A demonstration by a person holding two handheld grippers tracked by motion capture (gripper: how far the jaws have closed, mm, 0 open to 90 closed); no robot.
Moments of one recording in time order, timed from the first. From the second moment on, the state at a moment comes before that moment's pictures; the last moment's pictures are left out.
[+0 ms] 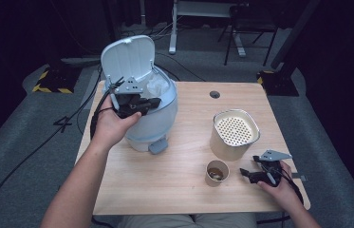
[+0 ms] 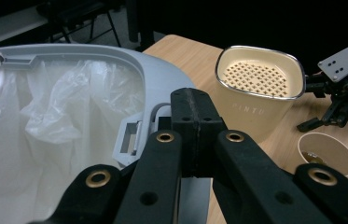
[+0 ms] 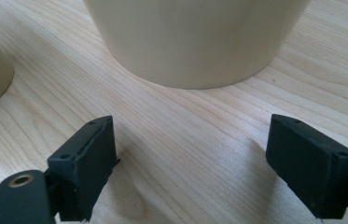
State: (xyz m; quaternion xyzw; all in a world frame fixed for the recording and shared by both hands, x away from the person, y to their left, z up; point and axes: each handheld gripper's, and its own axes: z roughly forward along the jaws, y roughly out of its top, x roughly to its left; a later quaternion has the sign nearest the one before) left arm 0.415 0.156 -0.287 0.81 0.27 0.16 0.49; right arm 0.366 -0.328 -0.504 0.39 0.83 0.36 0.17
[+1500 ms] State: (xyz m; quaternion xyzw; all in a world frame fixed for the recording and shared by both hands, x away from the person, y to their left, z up) left arm 0.328 0.157 -0.391 0.82 0.25 0.09 0.51; right arm 0.361 -0.327 -0.502 0.39 0.83 0.36 0.17
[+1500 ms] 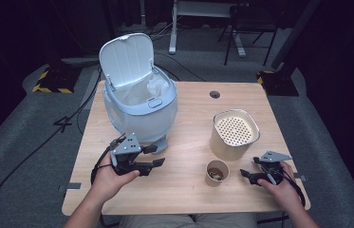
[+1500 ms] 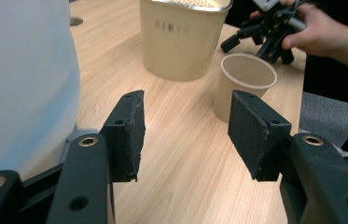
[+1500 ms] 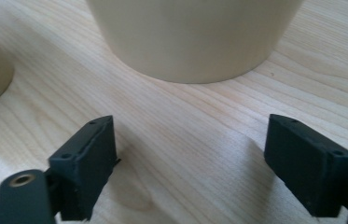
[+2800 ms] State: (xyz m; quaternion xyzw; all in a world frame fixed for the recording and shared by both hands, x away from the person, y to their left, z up) left arm 0.334 0.158 -0.503 0.86 0.34 0.13 0.36; right arm 0.312 -0.276 -0.471 0.28 0.86 0.40 0.14
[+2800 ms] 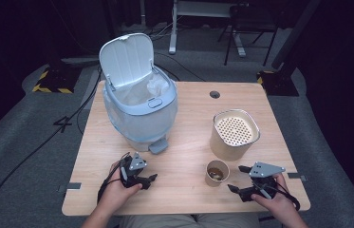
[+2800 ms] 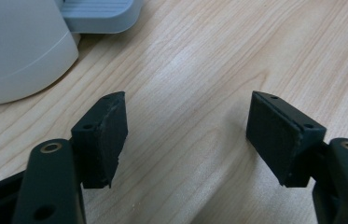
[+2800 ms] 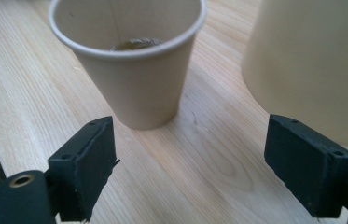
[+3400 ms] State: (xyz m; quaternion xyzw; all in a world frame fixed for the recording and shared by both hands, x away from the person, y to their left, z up) left arm 0.325 0.162 -0.503 0.85 0.35 0.13 0.36; right arm 0.320 -0.231 -0.488 0.25 0.86 0.43 0.14
